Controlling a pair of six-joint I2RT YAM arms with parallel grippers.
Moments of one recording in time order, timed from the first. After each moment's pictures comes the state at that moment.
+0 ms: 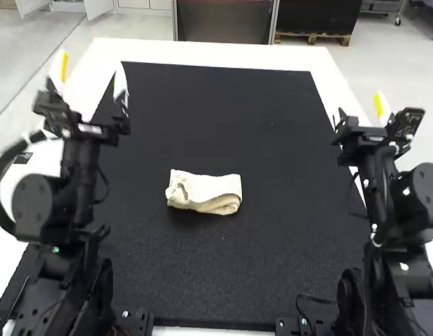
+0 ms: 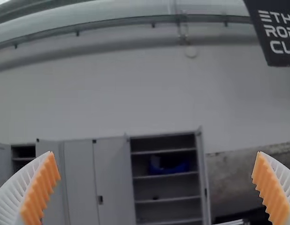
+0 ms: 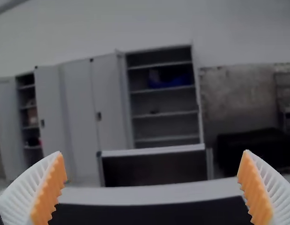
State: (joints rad) left arm -0.05 0.01 0.04 0.69 0.00 0.12; right arm 0.06 0.01 0.14 0.28 -0.06 0.12
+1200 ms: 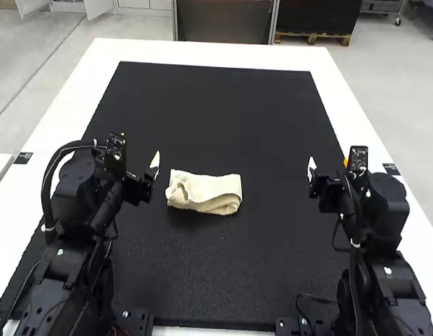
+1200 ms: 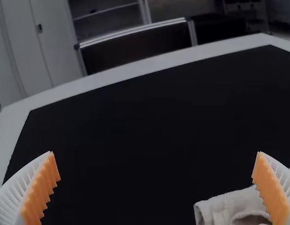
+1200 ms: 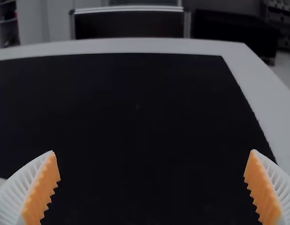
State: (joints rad) left arm -0.06 0.01 0.01 -0.01 0.14 0.21; right arm 0.06 0.01 0.01 -0.08 -0.03 -0.01
